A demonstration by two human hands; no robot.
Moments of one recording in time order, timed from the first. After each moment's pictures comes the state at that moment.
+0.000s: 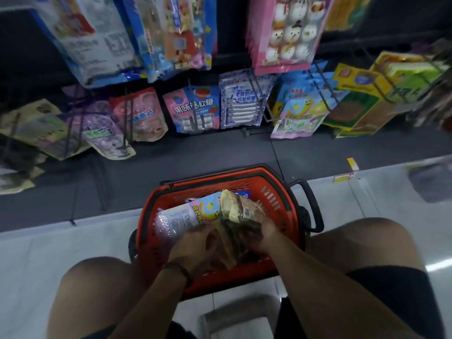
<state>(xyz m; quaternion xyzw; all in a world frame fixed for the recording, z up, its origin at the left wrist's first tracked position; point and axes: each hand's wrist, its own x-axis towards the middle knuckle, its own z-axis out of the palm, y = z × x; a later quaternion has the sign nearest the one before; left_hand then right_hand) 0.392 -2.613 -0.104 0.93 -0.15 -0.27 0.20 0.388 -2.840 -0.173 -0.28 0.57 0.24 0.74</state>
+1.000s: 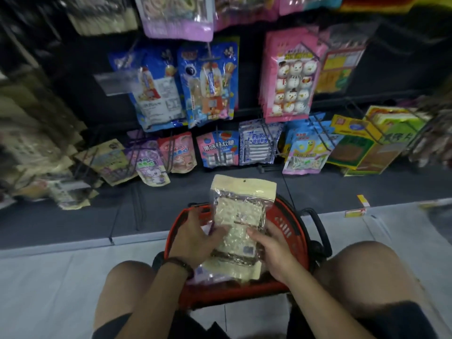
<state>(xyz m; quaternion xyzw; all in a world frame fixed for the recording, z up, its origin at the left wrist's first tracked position) 0.377 -2.595 0.026 0.89 0.03 -0.14 0.44 0.341 -2.809 -0.050 -0.53 0.22 0.12 0.81</state>
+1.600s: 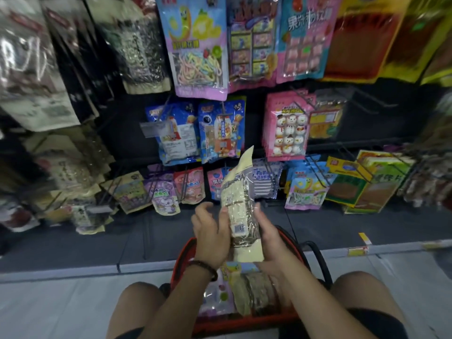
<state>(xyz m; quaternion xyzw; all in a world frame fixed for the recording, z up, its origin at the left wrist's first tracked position) 0.366 -2.644 0.116 0.83 0.04 0.05 0.56 0.354 -2.780 0.109 -0.43 0.08 0.19 0.88</state>
